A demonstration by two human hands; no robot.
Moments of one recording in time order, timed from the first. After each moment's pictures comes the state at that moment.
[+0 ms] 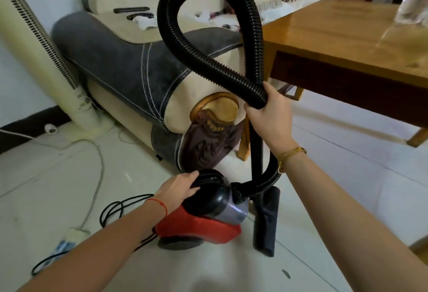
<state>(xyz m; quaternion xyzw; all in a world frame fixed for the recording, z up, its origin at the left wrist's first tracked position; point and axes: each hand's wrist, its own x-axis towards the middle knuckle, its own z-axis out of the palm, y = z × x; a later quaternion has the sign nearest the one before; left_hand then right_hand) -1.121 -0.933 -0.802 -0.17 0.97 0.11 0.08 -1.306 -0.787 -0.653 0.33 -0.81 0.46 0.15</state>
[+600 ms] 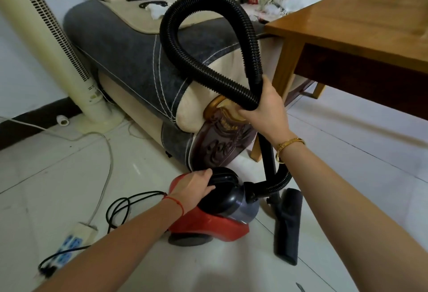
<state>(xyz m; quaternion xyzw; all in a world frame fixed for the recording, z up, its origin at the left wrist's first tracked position) -1.143 -0.940 -0.814 -0.17 0.98 0.06 0.05 -1.331 -0.848 -0.682 0.37 -0.82 0.42 0.07</state>
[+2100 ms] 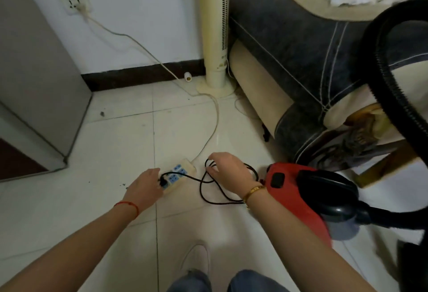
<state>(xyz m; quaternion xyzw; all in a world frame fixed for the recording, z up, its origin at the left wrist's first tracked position) -0.756 -1.022 -0.844 -0.61 0.77 0.17 0.03 -1.000 -0.976 -0.796 0.73 -0.66 0.12 -0.16</state>
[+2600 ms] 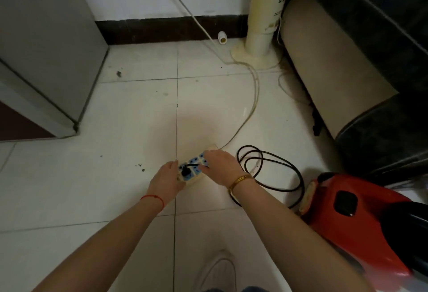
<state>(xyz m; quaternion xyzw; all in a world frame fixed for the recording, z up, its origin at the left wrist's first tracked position) -0.726 -1.095 -0.970 -0.66 0.71 0.24 0.04 -0.905 -1.103 -0.913 0.77 -0.60 -0.02 -0.23</state>
